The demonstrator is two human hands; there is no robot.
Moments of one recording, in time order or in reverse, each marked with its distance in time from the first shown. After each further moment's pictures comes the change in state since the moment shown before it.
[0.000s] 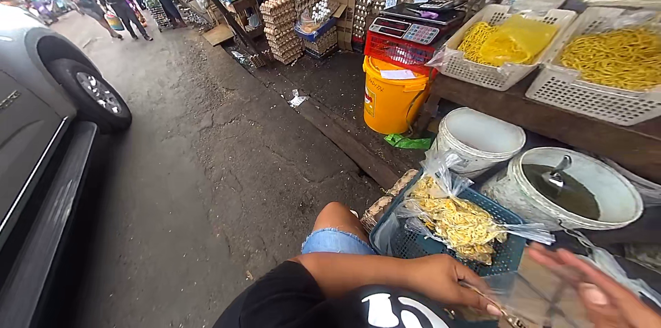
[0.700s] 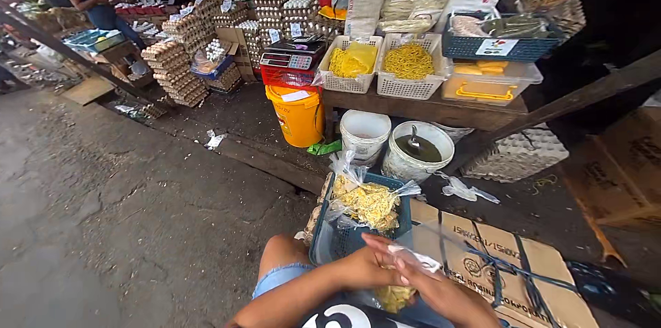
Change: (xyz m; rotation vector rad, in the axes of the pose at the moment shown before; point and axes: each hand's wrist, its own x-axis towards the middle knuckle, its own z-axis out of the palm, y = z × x) left_hand 0.005 0.005 -0.002 -0.419 -0.167 0.020; right_hand -0.033 0.027 0.033 0.258 -0.226 0.252
